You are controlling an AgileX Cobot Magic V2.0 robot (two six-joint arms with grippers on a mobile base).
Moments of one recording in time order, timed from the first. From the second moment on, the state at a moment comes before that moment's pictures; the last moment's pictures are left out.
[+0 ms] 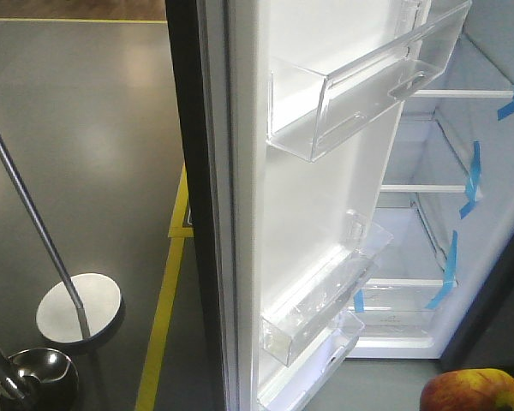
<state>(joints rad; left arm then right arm) 0.03 -0.01 0.02 0.02 -0.05 -0.06 0.10 0.62 -0.68 0.64 1.18 -0.59</state>
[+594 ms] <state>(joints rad) 0.03 -0.01 0.02 0.02 -0.05 -0.06 0.10 0.62 -0.68 0.64 1.18 -0.59</state>
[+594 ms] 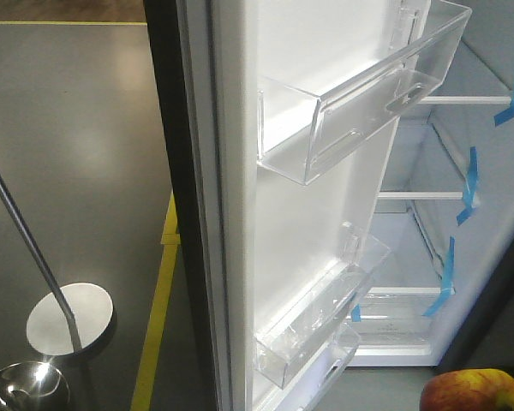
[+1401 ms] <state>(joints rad) 0.03 -0.01 0.02 0.02 -0.05 -0.06 0.10 0.62 -0.68 0.64 1.18 -0.59</state>
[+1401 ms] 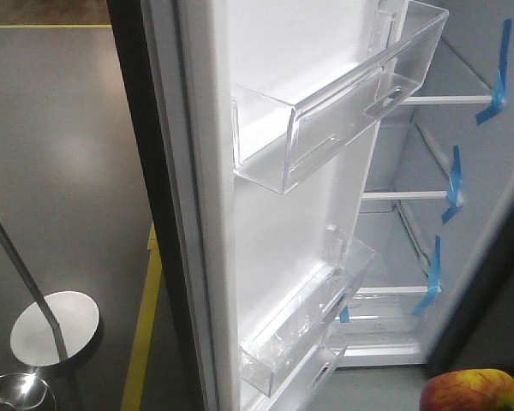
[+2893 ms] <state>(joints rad) 0.03 -0.01 0.02 0.02 -0.05 -0.06 0.10 0.74 -0.86 0.72 0.50 -0.59</state>
